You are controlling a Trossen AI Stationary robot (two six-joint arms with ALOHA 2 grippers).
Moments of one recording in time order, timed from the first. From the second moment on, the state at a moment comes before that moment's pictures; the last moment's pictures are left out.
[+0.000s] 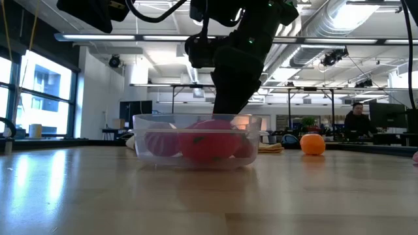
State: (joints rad) left arm -0.12 1.05 0.97 -0.81 -0.10 0.37; right arm 0.15 2.00 1.44 -0.59 0.10 0.20
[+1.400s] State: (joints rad) left arm -0.12 1.05 0.97 -0.81 -0.10 0.37; right arm 0.11 1.60 1.57 -1.53 0.33 0.59
